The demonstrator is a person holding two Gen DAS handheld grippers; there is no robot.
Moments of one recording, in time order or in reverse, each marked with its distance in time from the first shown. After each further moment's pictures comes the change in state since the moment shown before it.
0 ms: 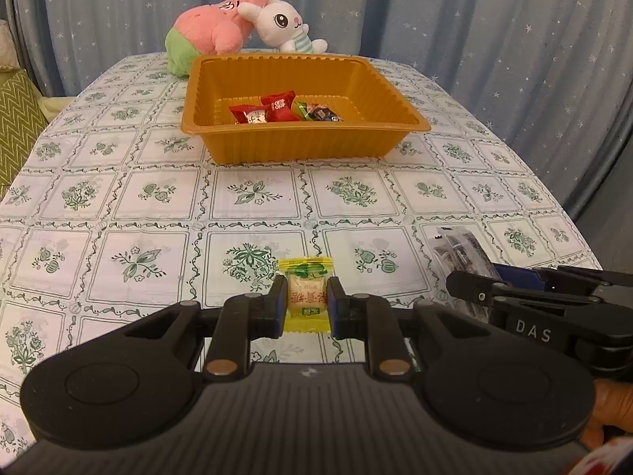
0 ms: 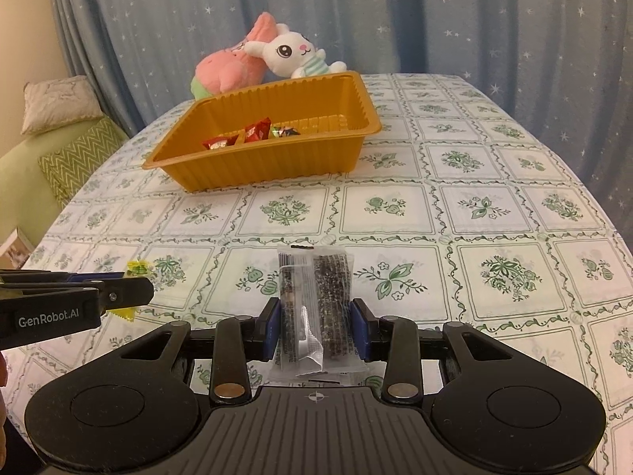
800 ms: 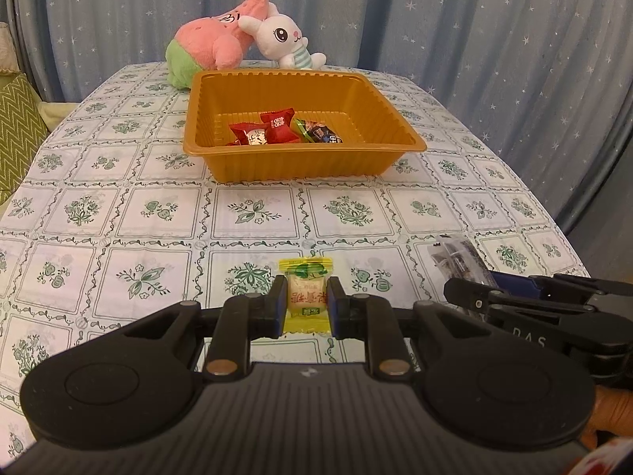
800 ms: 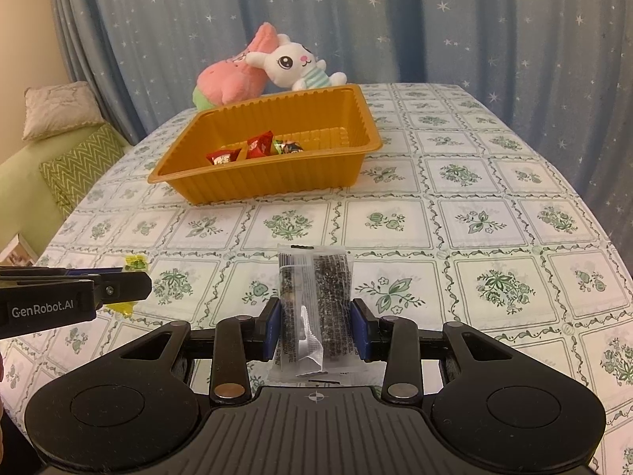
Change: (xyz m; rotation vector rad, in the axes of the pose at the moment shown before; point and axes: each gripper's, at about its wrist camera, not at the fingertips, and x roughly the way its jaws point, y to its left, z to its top) left arm -0.007 0.002 0.011 -0.010 -0.019 -0.011; right arm -0.008 0.003 0.009 -0.001 -0.012 -0.002
